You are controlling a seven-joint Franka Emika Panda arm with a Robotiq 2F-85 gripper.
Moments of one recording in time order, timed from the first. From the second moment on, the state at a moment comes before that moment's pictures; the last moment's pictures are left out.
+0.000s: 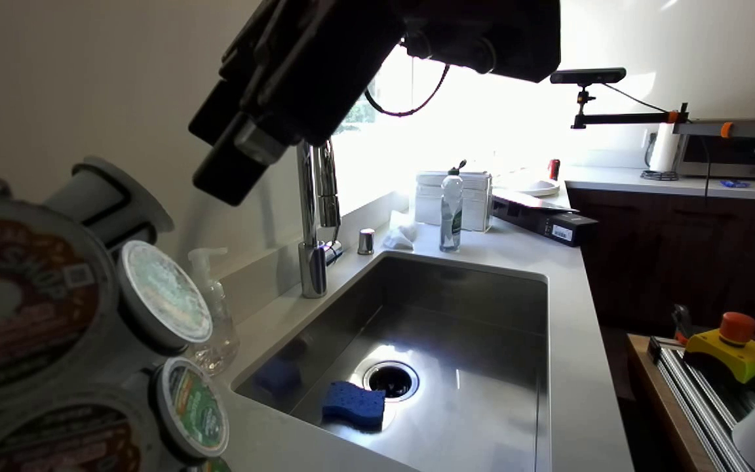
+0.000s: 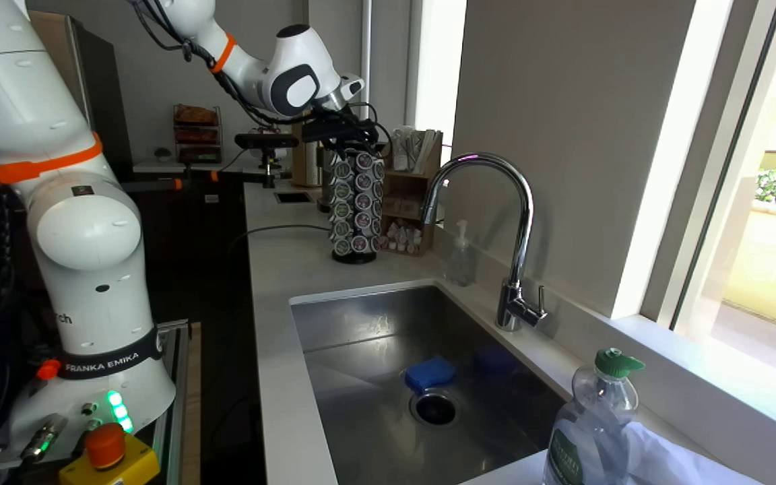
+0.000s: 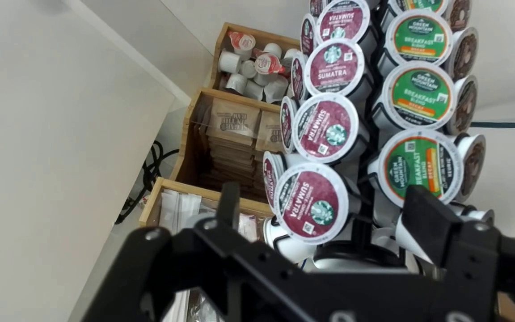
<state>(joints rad) 0.28 -0.30 0.26 -2.41 0.24 2.85 -0.59</state>
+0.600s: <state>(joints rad) 0.29 -0.28 0.24 -2.41 0.19 2.85 -0.59</state>
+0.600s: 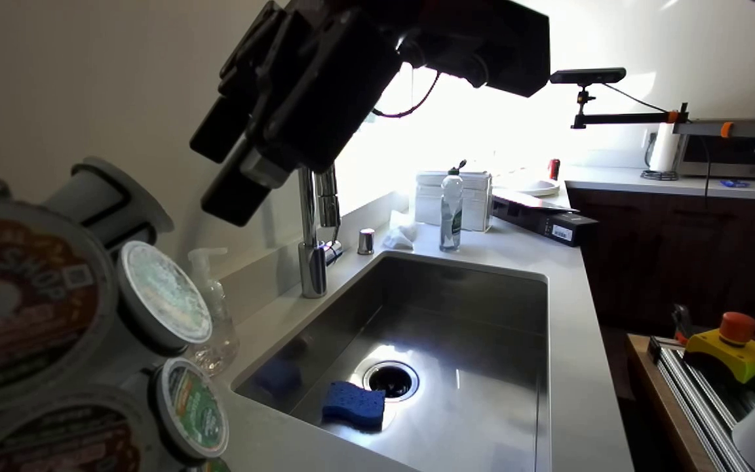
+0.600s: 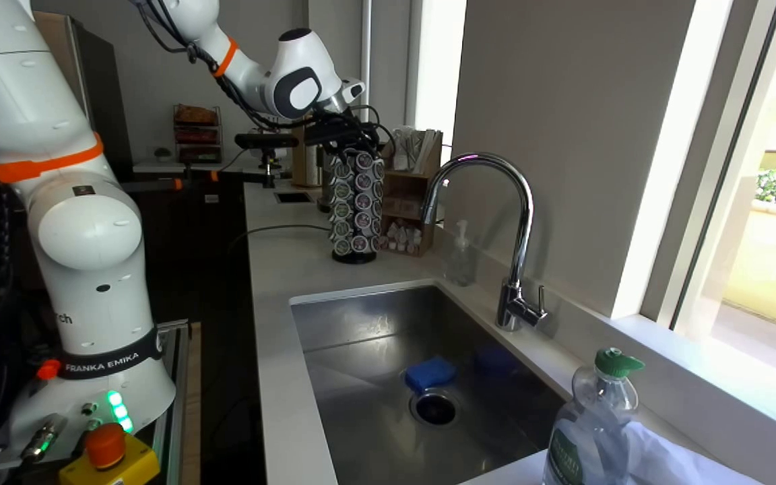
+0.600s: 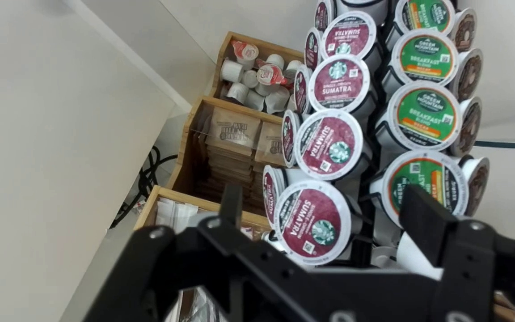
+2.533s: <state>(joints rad) 0.29 -0.20 0.26 -2.36 0.19 2.93 -0.64</state>
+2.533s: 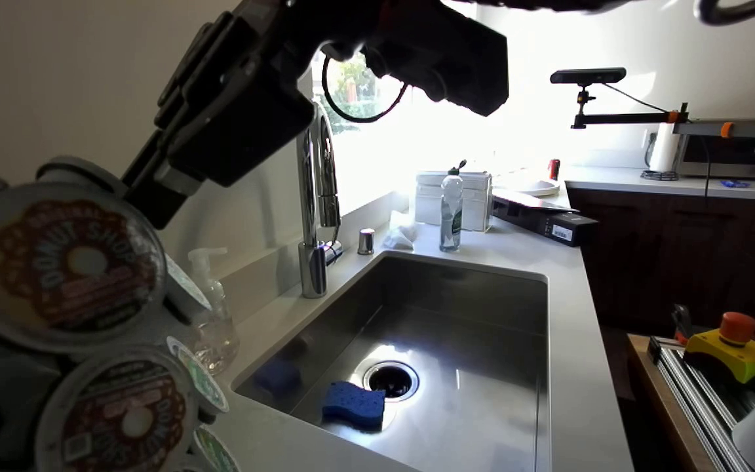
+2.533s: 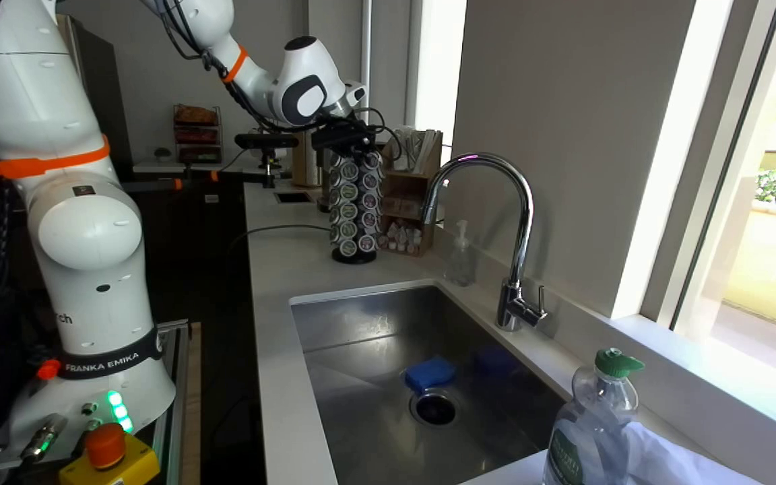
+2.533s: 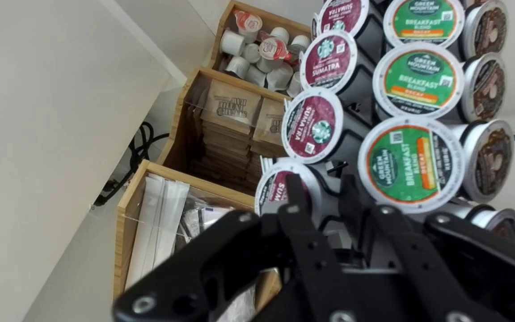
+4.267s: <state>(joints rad) 0.23 -0.19 0.27 -2.35 0.11 2.96 -0.64</state>
